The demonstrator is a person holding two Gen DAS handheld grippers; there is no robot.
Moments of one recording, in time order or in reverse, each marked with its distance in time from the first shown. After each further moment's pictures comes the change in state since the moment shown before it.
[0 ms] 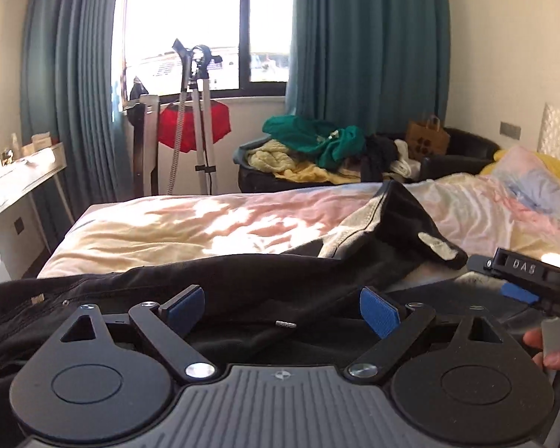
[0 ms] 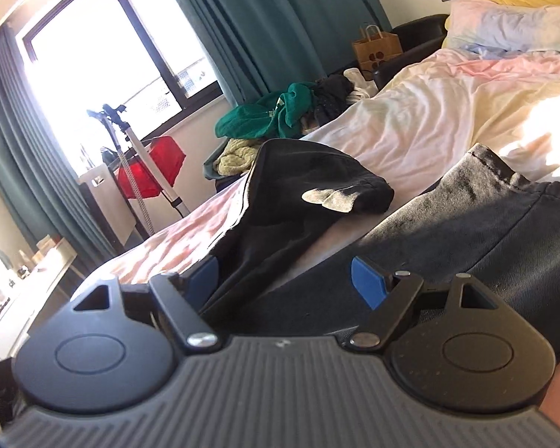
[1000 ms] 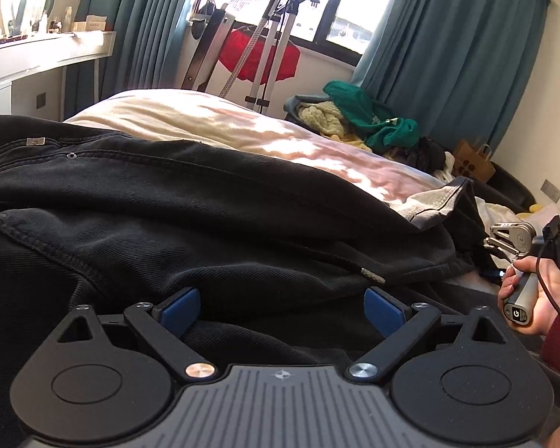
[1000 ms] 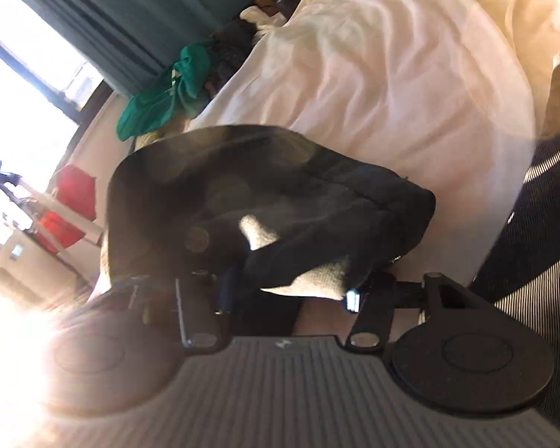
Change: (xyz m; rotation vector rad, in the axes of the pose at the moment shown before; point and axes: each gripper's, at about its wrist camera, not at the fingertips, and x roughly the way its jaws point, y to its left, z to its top) left arm 0.079 0.081 -0.056 -0.305 0.147 0.008; right arm 0.232 -0.064 0.061 0.381 0.151 -0.228
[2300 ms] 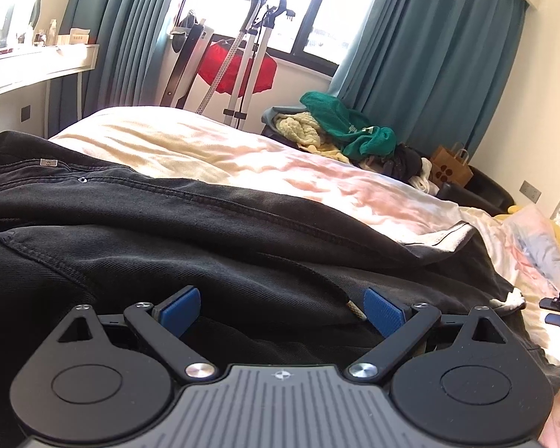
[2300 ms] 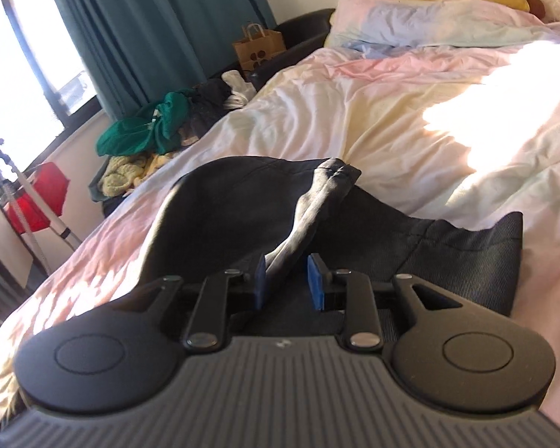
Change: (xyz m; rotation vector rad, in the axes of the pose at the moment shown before) left arm -0.036 -0.022 -0.002 0.032 -0.039 -0.062; right arm -0.219 -0.061 -0.038 -0.227 -0.175 -0.082
